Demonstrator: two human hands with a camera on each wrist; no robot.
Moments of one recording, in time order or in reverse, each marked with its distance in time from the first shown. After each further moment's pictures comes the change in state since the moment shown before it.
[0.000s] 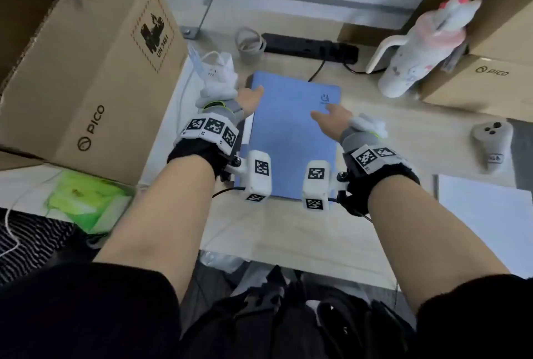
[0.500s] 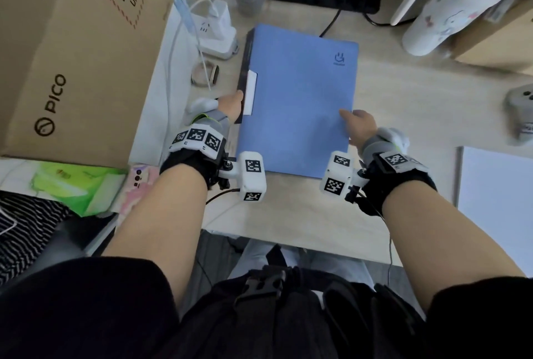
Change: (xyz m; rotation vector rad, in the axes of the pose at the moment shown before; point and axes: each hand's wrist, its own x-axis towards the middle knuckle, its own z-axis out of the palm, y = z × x) left_hand 0.029 -0.081 0.037 -0.224 -0.096 -0.163; right_hand 0.024 0.076 0.061 0.519 -0.017 0.306
